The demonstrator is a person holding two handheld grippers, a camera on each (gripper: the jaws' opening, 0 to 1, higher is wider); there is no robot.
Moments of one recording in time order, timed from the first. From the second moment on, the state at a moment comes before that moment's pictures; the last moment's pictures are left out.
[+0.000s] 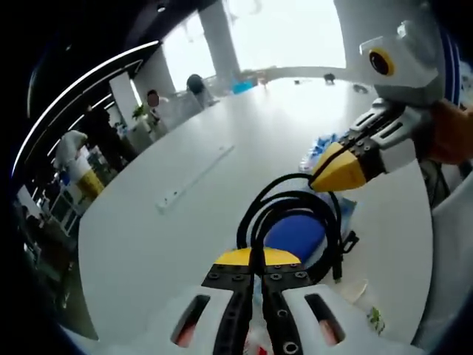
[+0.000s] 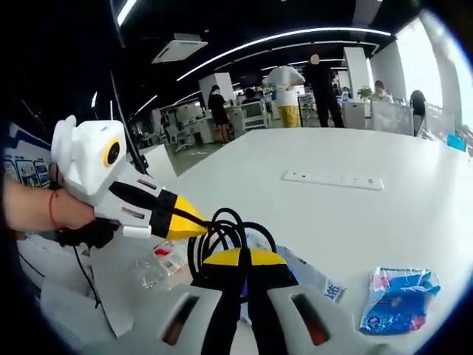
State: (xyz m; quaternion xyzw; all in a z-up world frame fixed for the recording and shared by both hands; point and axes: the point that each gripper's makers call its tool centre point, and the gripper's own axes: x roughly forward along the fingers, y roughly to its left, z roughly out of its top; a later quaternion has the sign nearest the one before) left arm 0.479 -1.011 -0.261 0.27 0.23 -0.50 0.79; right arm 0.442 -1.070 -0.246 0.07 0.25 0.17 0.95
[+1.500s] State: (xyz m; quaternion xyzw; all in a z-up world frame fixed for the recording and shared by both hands) left arm 0.407 -1.097 -0.225 0.27 0.22 -0.52 0.78; right arm 0.372 -1.156 -0.213 0.07 0.22 0.15 0.96
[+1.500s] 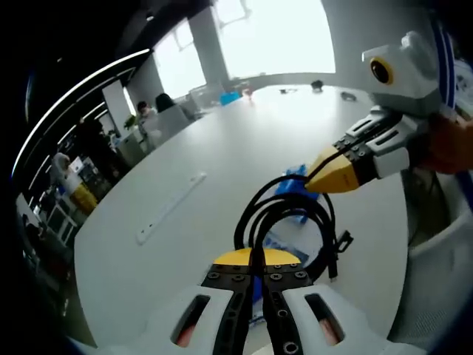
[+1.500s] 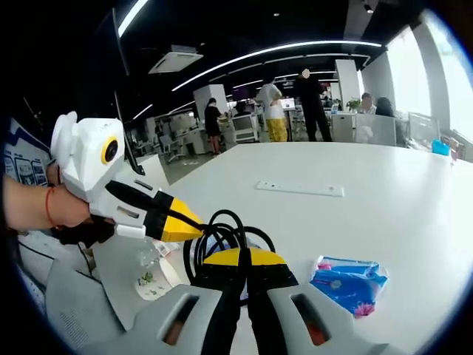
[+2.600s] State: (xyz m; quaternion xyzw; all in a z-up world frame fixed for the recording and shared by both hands) left arm 0.337 -1.166 -0.252 0.25 0.25 -0.55 0.76; right arm 0.308 -1.226 -0.238 0.07 0.26 0.13 0.96
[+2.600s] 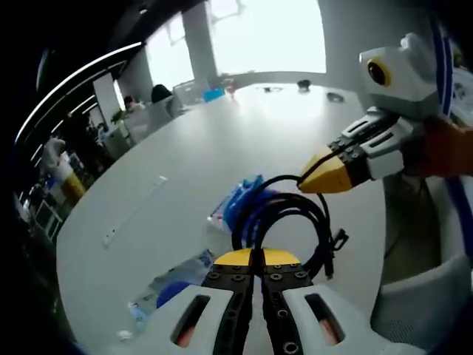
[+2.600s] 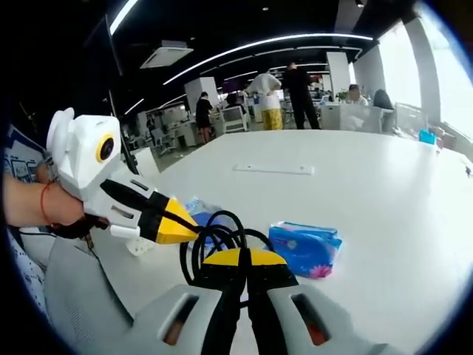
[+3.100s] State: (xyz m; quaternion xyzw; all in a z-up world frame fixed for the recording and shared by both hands) left arm 0.323 -1.181 -0.282 0.26 0.28 -0.55 0.74; right arm 0.296 -1.241 -0.272 0.08 0.29 0.13 0.95
